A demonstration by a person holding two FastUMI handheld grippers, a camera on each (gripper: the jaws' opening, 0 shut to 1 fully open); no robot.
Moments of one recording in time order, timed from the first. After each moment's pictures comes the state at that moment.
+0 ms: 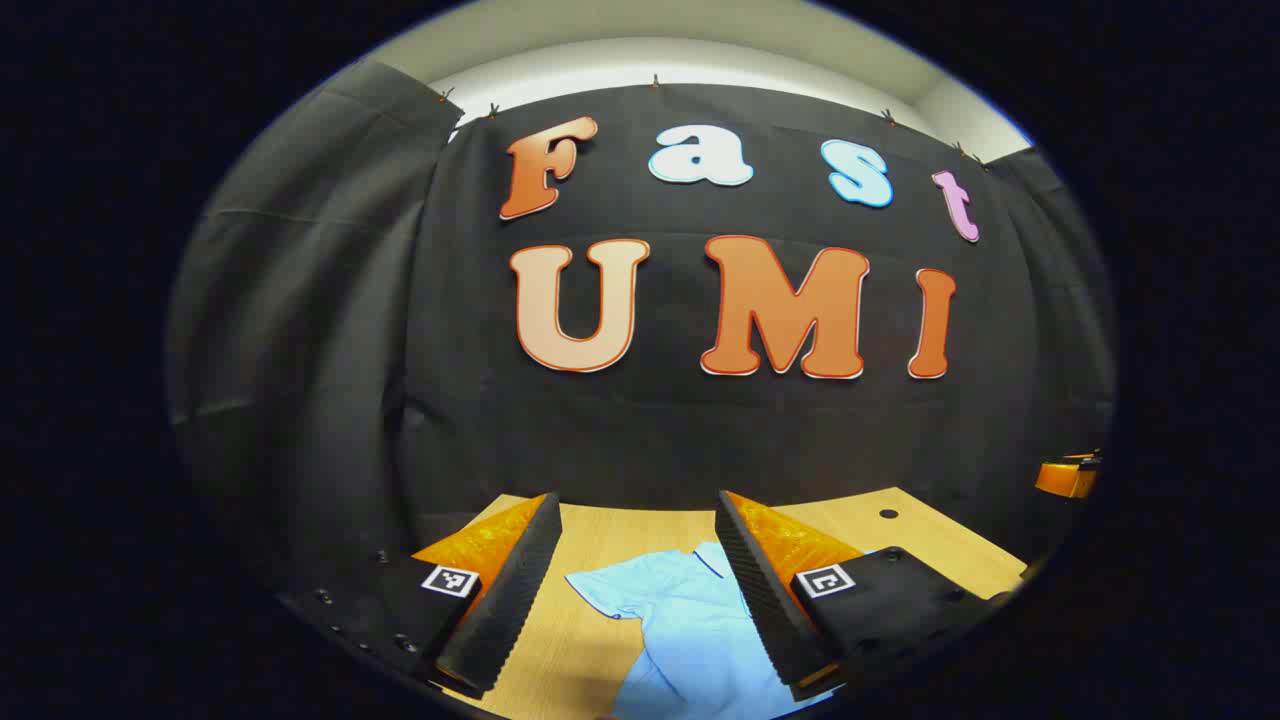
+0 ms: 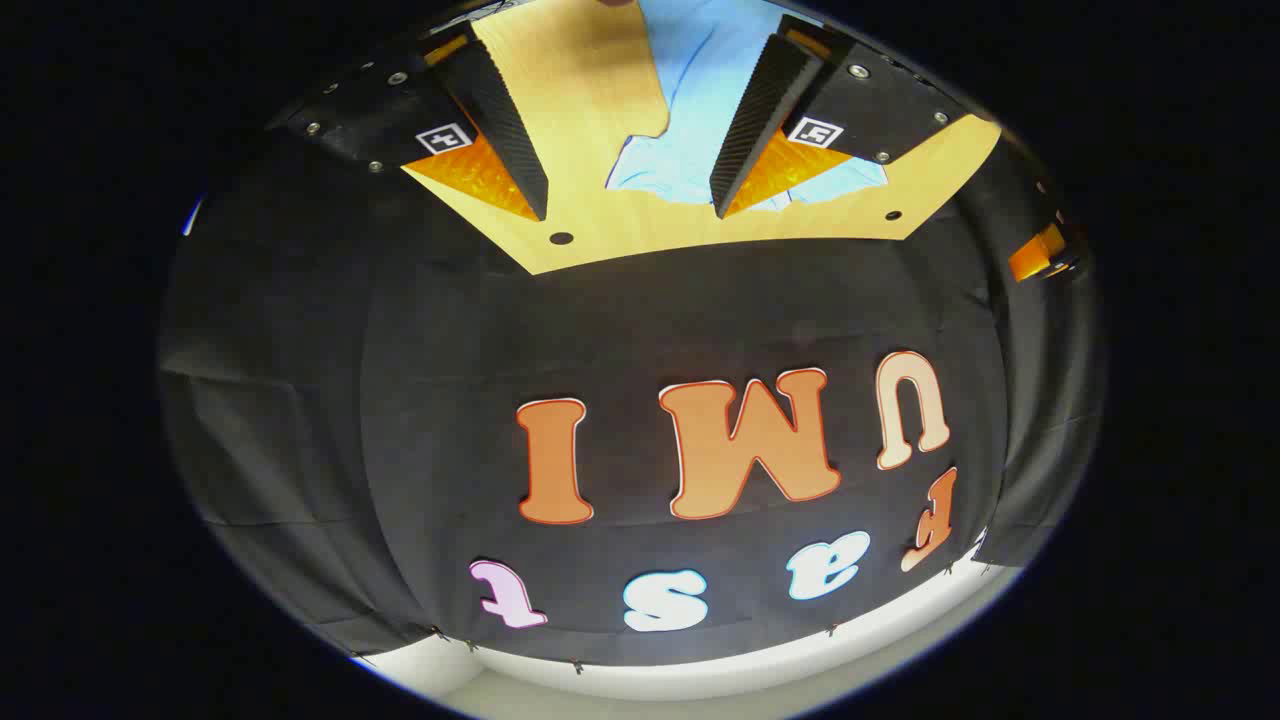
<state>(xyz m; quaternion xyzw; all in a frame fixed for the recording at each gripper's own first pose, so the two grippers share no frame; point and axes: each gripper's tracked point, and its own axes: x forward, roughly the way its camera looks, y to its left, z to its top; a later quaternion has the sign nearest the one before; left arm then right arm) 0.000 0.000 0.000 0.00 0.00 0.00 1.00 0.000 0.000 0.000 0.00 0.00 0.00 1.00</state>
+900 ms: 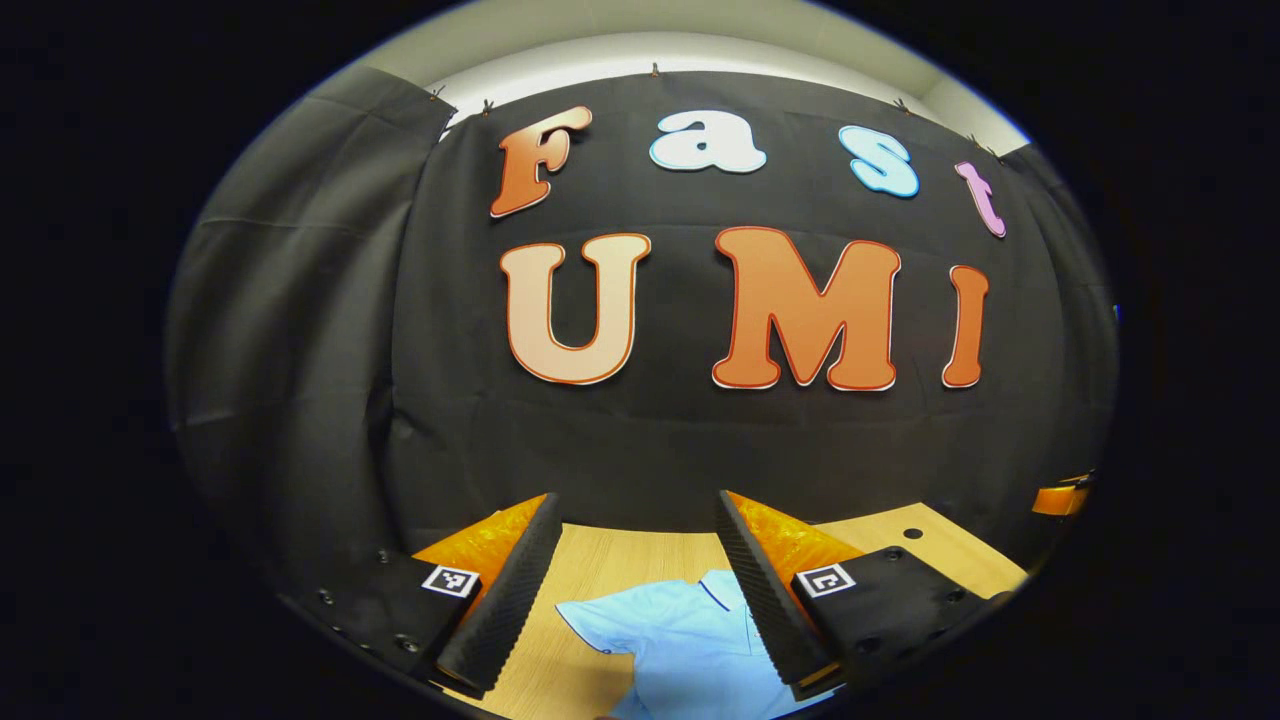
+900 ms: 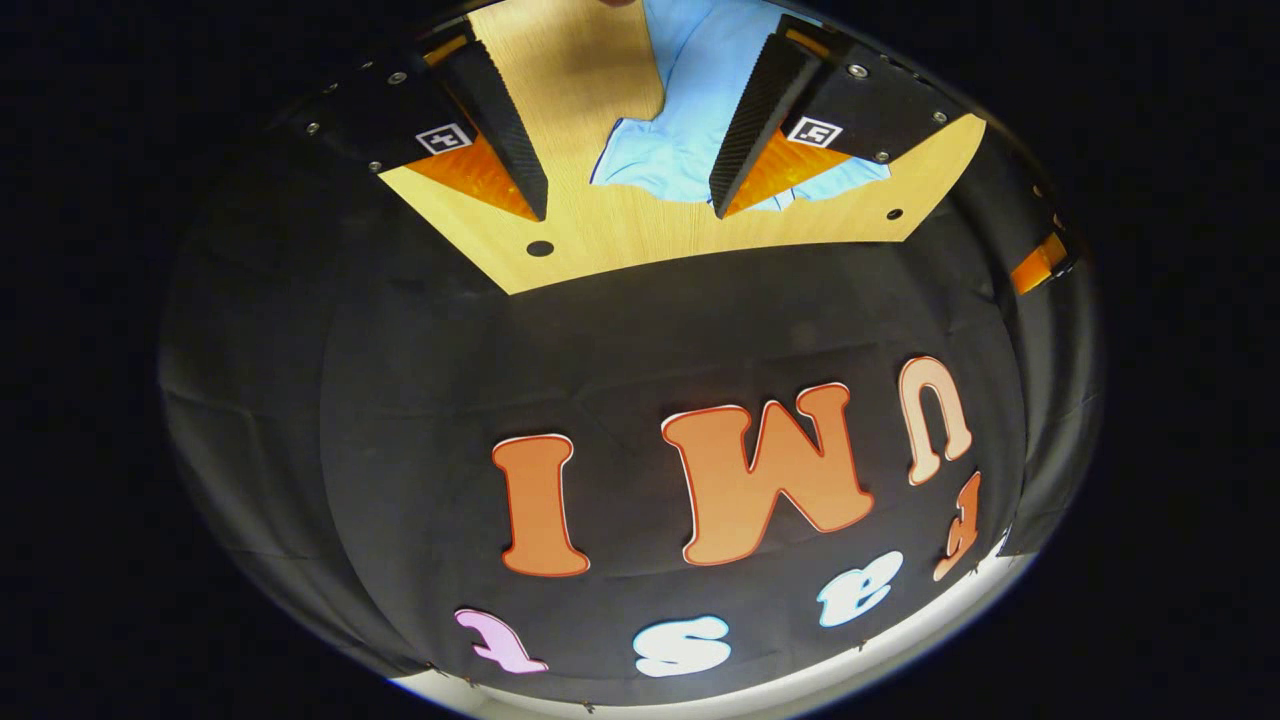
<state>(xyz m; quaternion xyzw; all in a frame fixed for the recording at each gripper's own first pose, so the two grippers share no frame) 0.086 -0.037 0.018 0.01 0.00 0.01 1.00 0.092 -0.016 -0.013 0.02 0.07 0.02 1.00</state>
